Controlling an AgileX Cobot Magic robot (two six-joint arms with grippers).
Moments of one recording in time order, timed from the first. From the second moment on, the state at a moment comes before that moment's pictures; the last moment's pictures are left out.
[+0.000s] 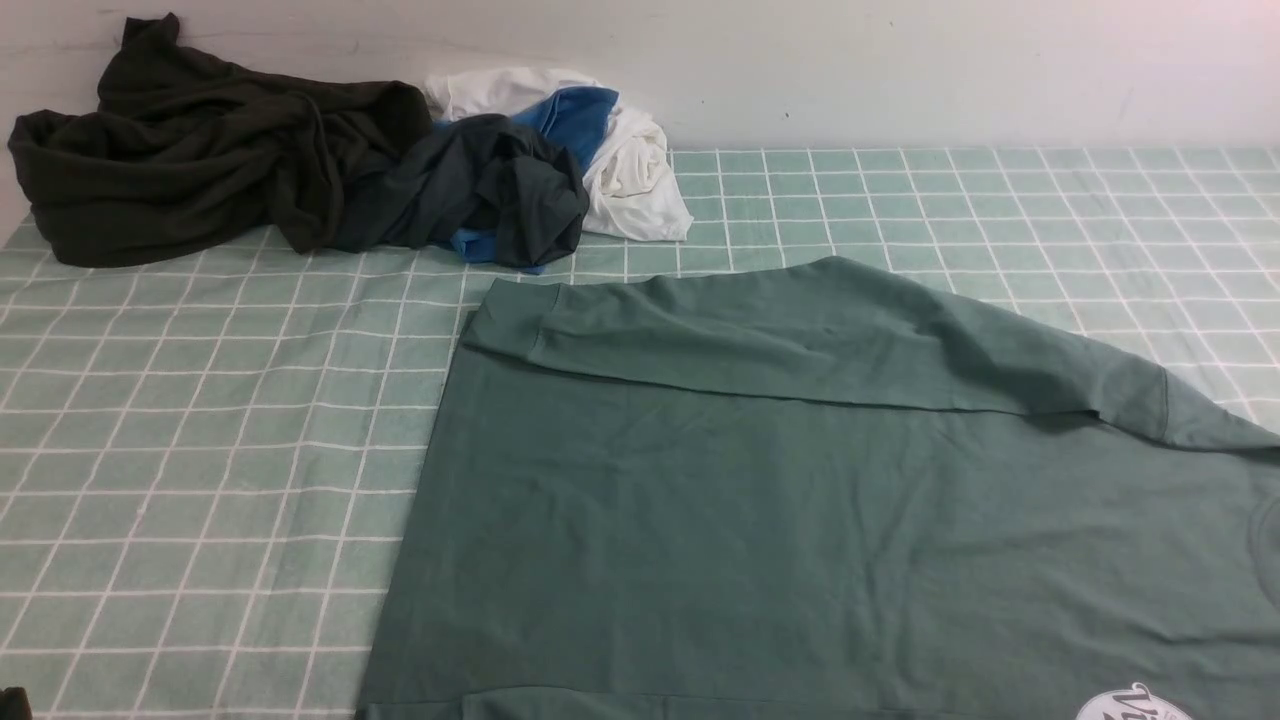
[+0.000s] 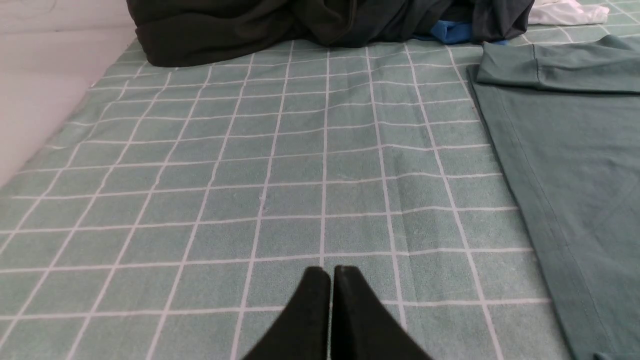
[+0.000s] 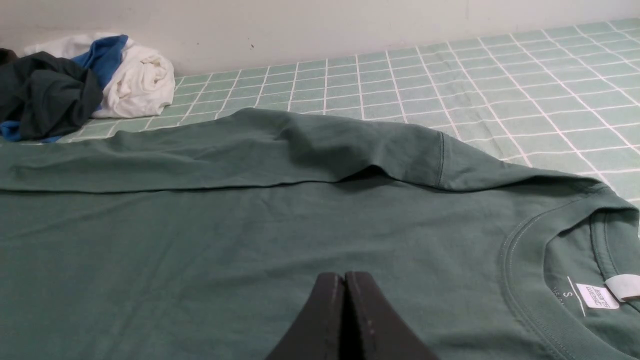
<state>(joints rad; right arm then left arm) 0.03 -0.01 0.02 -0.03 0.36 0.23 0.06 -0.01 0.02 -0.03 0.34 0.08</state>
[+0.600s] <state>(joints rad) 0.03 -0.01 0.02 -0.04 0.36 0.23 0.06 -0.01 0.02 -0.03 0.34 0.08</state>
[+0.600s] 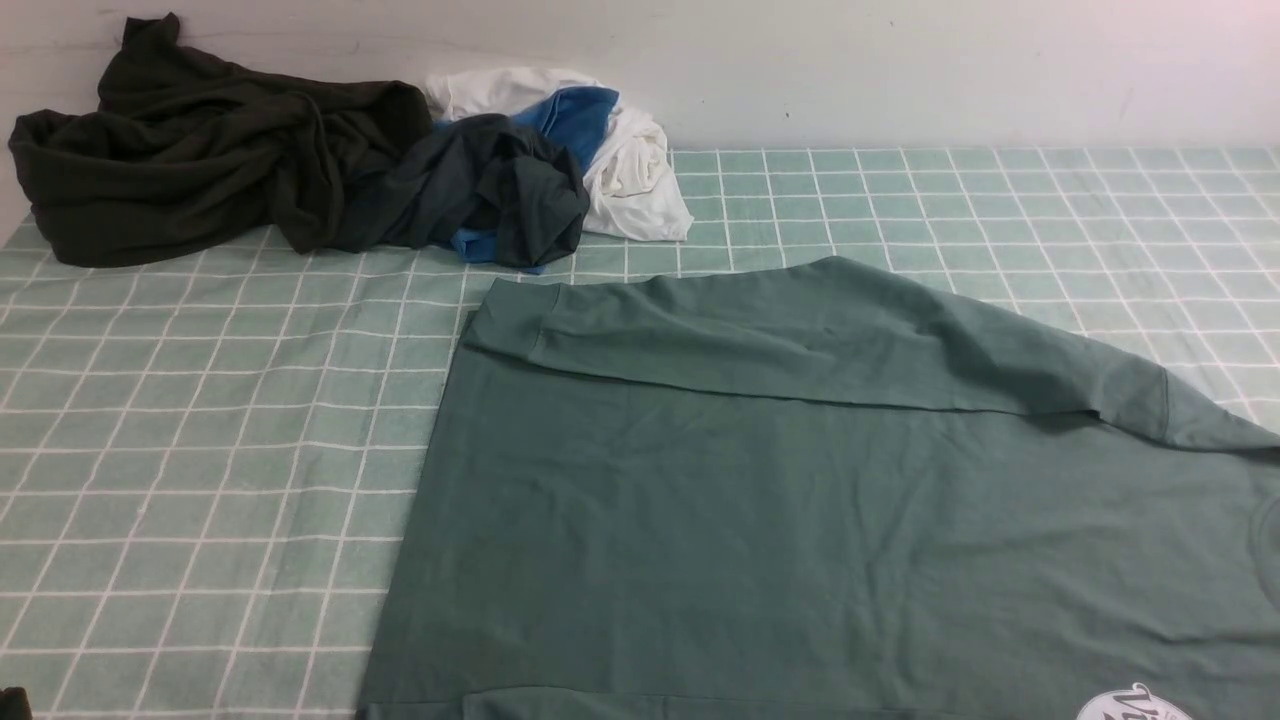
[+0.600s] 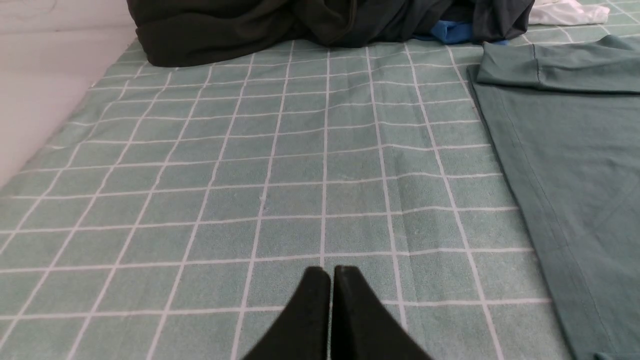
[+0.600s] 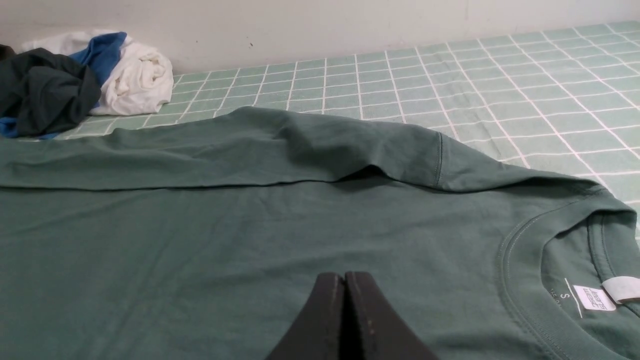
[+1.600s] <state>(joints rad) 0.03 -0.01 0.02 0.02 0.36 0.26 0.06 -0.01 0.03 -0.64 0.29 -0.16</state>
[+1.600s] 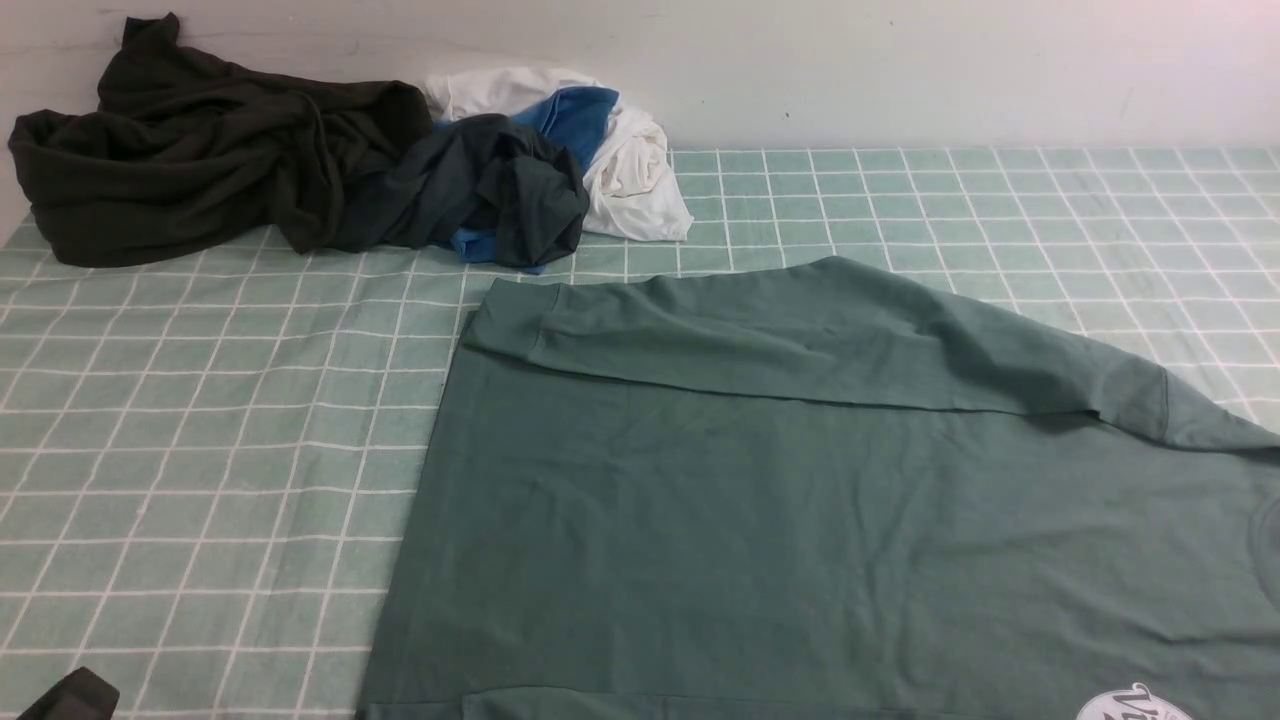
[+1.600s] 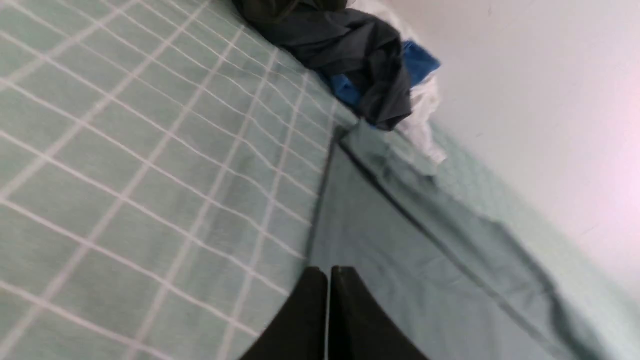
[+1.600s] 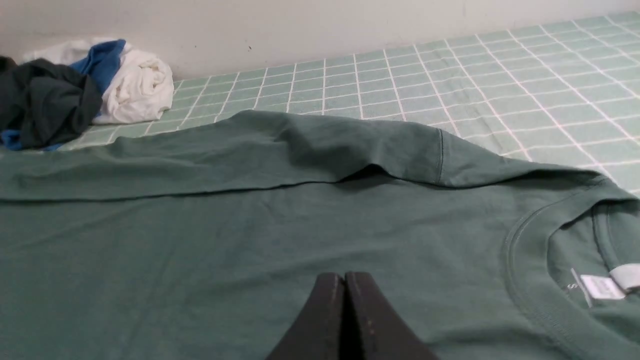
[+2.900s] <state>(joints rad) 0.07 0.68 -0.70 0.28 1.03 -0.25 -0.21 1.11 -0.93 -0.23 1.03 0.44</state>
